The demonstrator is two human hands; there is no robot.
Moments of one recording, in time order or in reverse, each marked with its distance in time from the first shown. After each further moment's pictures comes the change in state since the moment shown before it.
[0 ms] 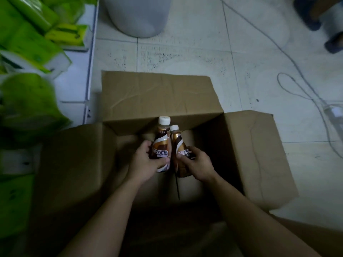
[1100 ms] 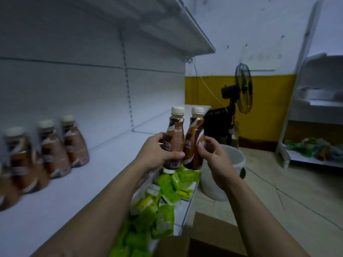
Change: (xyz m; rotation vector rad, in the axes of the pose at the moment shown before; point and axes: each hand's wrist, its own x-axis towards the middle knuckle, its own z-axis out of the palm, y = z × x) left_hand -0.429 0.339 -0.212 0.067 0.541 0.861; right_hand -0.386 -0.393 -0.064 0.509 -0.292 -1.088
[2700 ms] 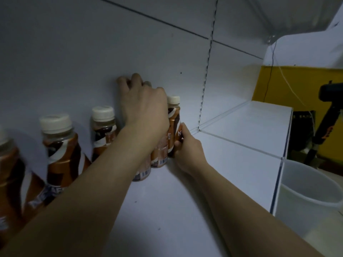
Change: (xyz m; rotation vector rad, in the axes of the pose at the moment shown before) left_hand 0.085 -0.035 -0.215 1.740 0.654 -0.103; right_hand 0.141 0.102 0.293 -0.668 -0.371 -0.129
